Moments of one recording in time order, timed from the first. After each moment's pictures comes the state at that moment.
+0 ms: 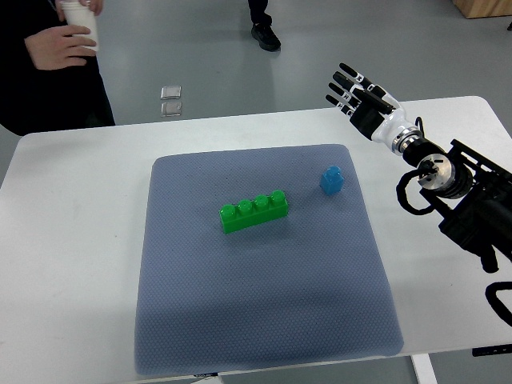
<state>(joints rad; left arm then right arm) 0.01 0.00 -0.10 -0.20 0.07 -0.20 0.02 0.84 -0.15 0.76 0.53 0.05 0.31 0.15</state>
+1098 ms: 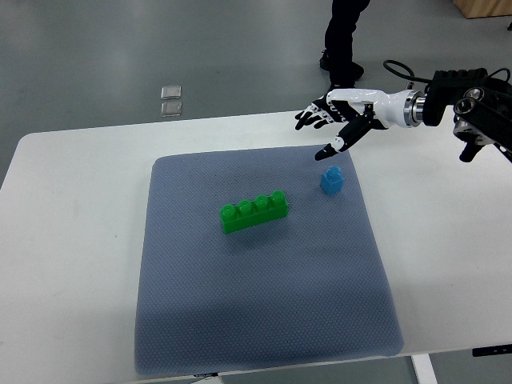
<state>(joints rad) 0.01 0.00 -0.10 -0.22 0.07 -0.20 0.02 1.10 -0.44 0.41 0.83 -1.04 0.61 0.14</state>
